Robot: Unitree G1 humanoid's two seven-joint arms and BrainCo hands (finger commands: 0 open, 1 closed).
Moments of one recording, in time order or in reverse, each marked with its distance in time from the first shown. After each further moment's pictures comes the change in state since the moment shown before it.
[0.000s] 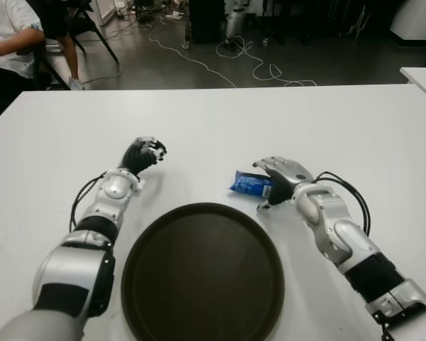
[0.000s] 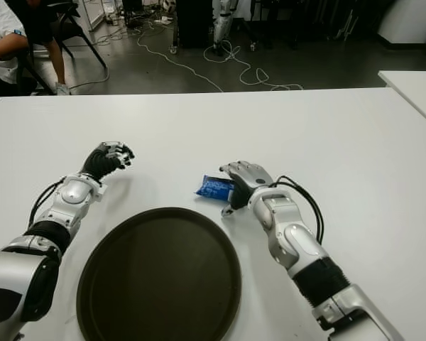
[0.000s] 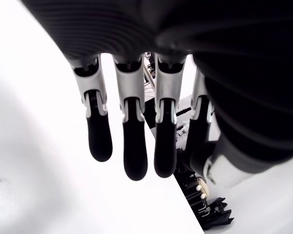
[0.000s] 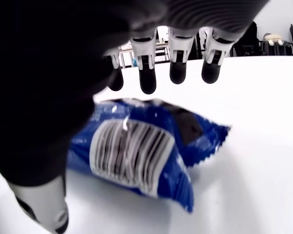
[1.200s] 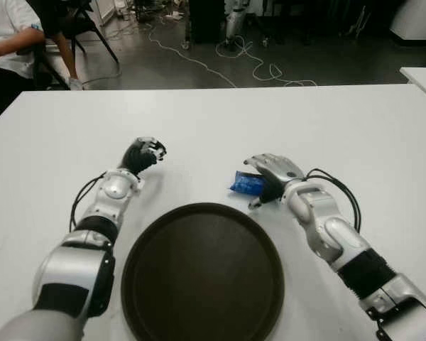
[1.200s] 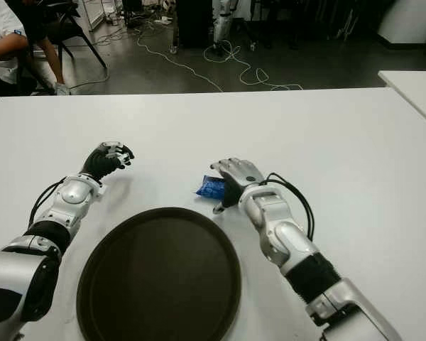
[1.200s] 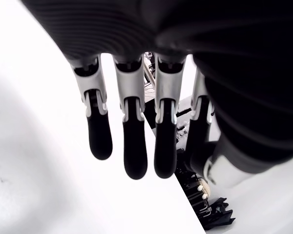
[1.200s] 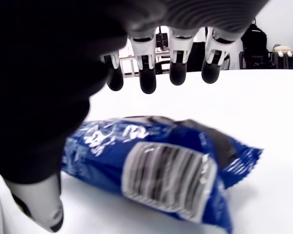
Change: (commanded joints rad) left arm 0.000 -0.001 -0.011 0.001 0.013 -0.003 0.014; right arm -0.048 0.034 0.061 0.083 0.006 -0.004 -0.035
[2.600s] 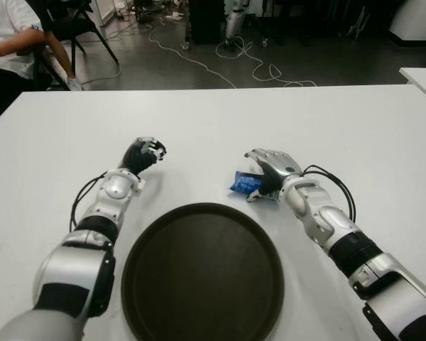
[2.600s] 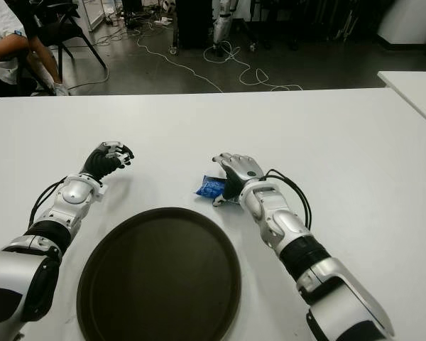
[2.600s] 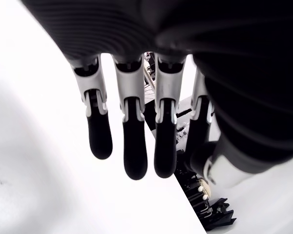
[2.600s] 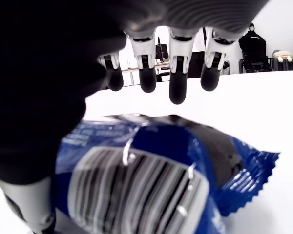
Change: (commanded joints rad) left arm 0.006 0.003 0.001 -0.005 -0.001 -0.009 0.001; right arm -0.076 0.040 -0.003 0.359 0.087 -0.124 -0.215
